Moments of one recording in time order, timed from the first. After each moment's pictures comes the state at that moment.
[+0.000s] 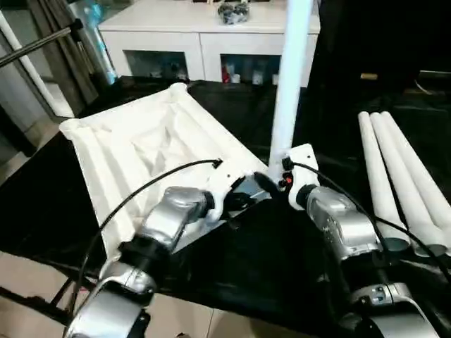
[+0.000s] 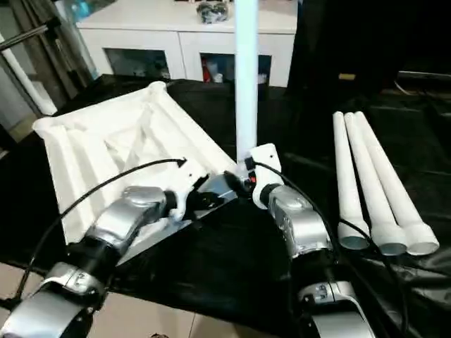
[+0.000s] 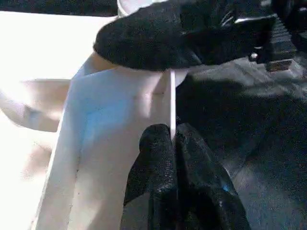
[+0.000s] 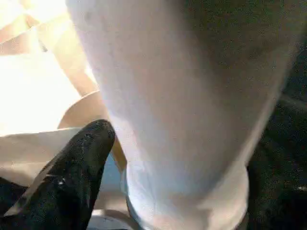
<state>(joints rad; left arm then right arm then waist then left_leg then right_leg) -0.61 0.12 -0.26 0.56 -0.01 0.38 -0.81 -0.51 -0.15 0.05 0.47 0.08 0.35 0.47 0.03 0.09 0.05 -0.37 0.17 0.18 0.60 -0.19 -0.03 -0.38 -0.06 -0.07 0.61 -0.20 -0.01</state>
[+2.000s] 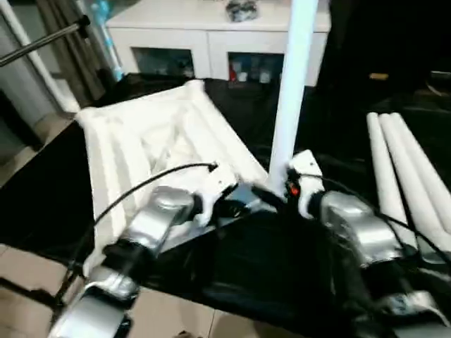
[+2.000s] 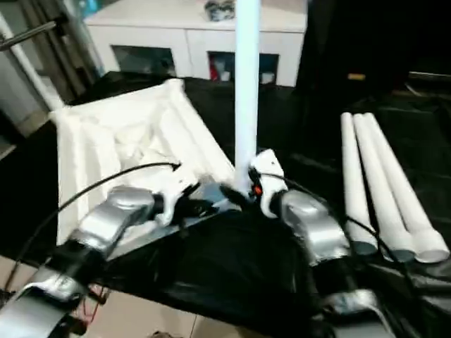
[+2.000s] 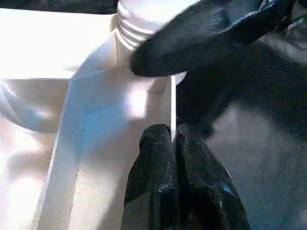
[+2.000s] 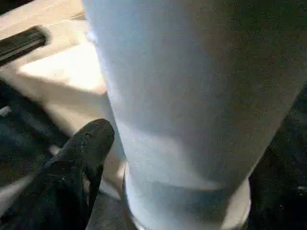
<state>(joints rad) -0.57 0.24 -0.32 0.48 -0.03 0.34 -1.02 -0.43 -0.31 0.13 0.35 0.15 0.34 0.79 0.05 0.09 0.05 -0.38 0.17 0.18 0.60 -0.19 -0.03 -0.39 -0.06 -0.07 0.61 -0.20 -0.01</state>
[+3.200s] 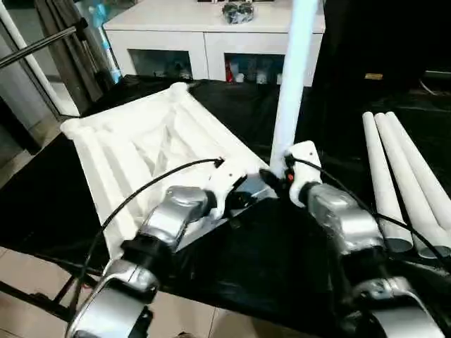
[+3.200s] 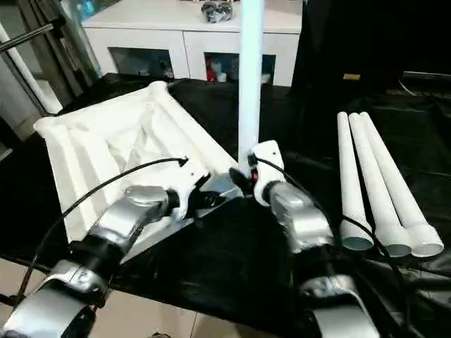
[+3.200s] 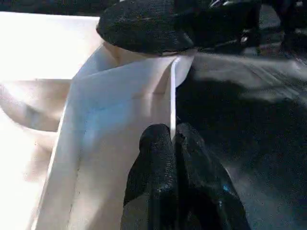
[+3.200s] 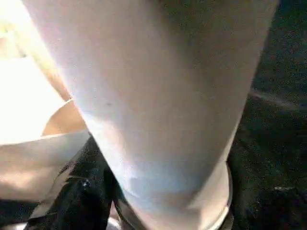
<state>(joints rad) -0.65 0.09 -0.25 0.62 -0.02 0.38 -0.73 -0.56 -0.13 0.04 0.54 0.10 0.36 0.34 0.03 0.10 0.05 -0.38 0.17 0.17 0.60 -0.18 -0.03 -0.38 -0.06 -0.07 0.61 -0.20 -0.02</state>
